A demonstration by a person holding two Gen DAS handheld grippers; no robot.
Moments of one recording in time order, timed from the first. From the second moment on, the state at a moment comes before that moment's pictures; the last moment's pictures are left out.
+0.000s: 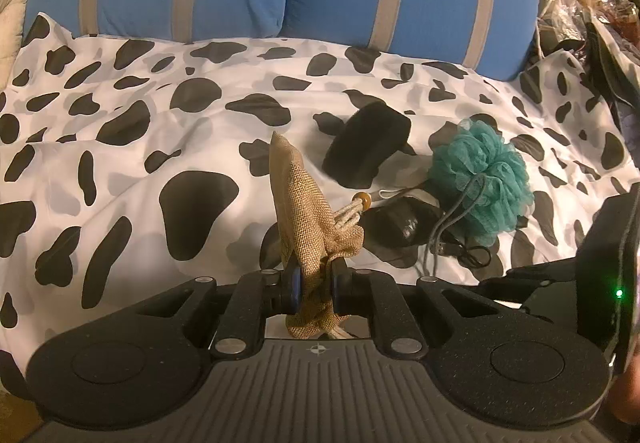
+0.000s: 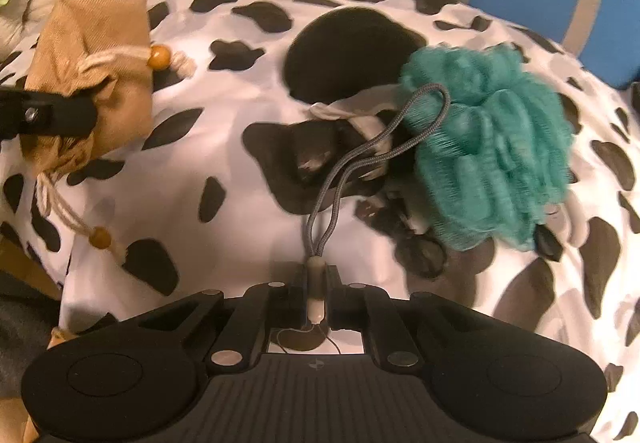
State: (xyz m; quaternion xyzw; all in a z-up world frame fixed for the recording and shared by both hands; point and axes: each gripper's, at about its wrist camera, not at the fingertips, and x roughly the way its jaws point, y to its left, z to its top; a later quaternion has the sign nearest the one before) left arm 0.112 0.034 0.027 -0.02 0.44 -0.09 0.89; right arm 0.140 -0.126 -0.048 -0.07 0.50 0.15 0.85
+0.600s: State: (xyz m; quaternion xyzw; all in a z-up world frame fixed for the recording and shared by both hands) left arm 0.095 0.011 0.049 0.03 0.42 -0.07 0.90; right arm 0.119 -0.164 0.003 -0.03 0.43 0.13 0.89
